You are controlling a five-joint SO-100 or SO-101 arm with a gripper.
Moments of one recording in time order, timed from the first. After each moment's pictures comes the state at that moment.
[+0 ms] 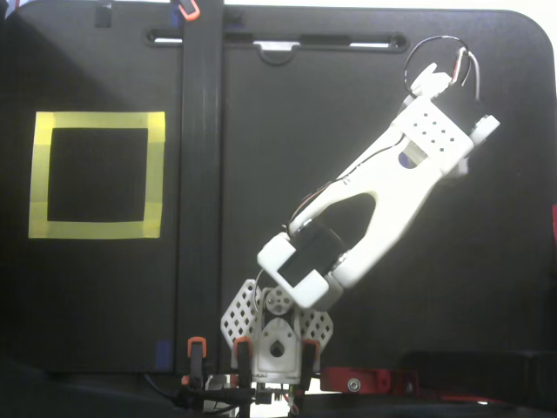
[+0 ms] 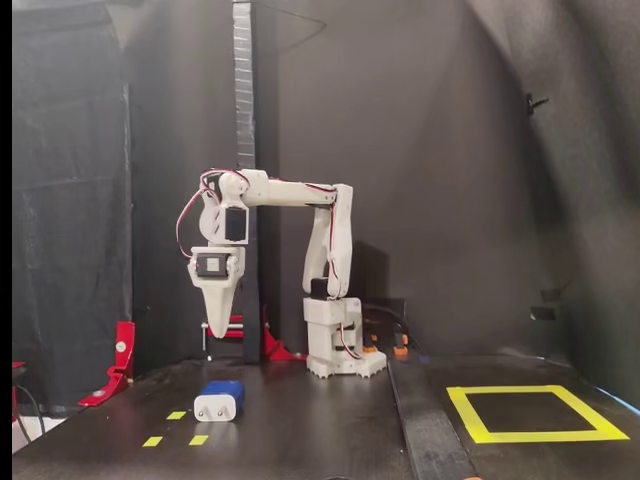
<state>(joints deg) 44.0 100.5 98.0 85.7 -60.1</state>
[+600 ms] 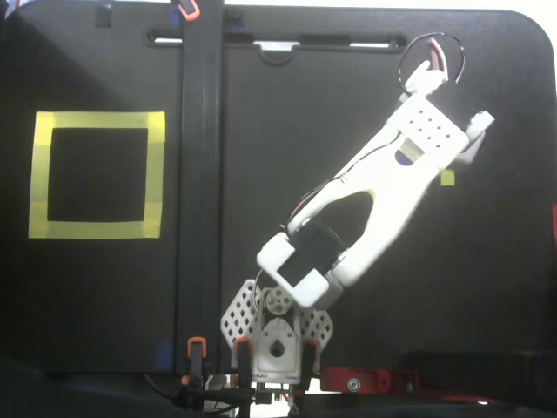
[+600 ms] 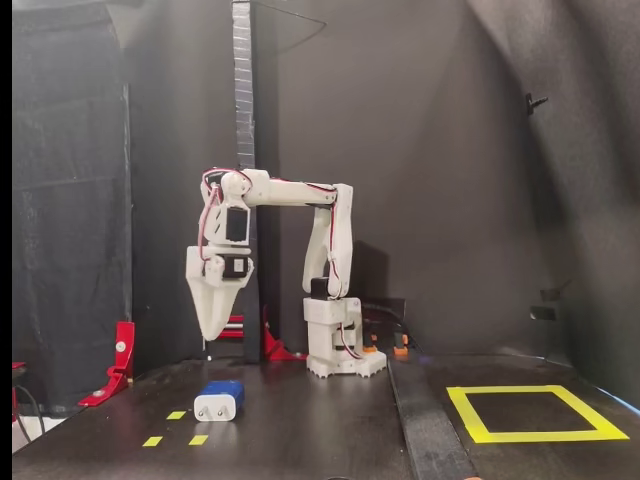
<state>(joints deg) 42.5 100.5 99.2 82.4 -115.0</state>
